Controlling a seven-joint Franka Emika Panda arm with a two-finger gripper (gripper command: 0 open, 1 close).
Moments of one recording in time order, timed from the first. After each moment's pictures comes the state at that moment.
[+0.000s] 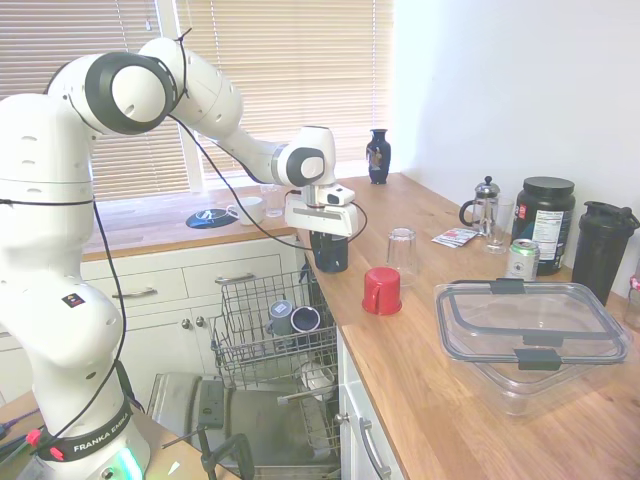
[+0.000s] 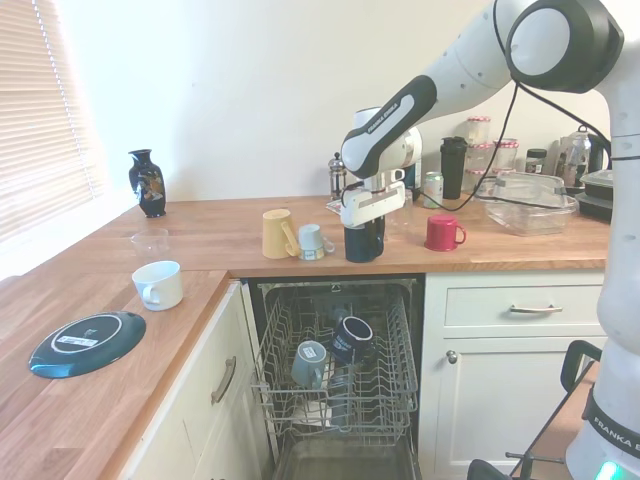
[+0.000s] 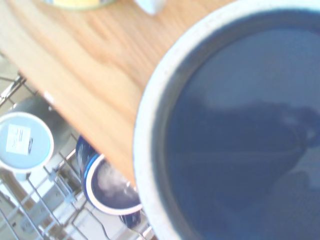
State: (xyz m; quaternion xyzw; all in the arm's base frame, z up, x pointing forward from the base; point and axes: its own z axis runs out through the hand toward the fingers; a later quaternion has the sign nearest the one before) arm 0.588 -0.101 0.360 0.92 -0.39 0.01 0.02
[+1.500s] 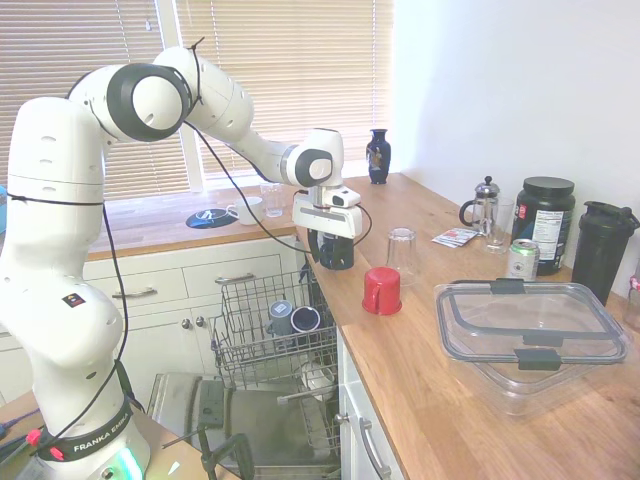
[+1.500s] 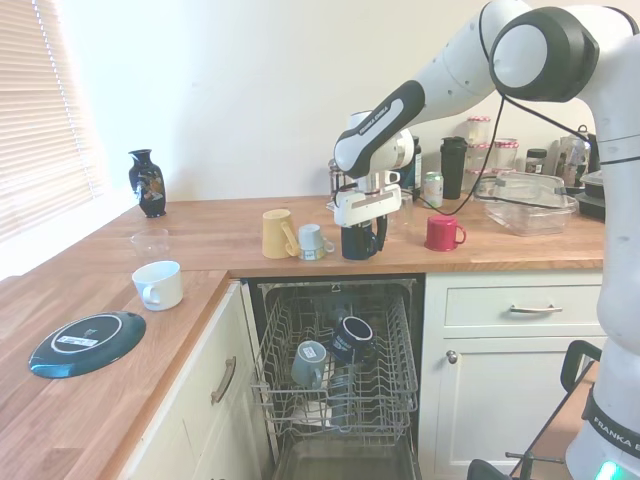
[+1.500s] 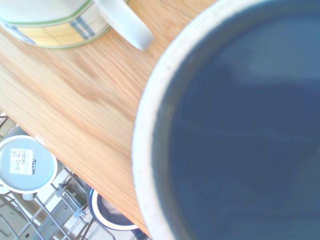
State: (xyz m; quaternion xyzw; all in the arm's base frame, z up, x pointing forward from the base) arm 0.605 -0.103 0.353 0.91 -0.42 -0.01 0.01
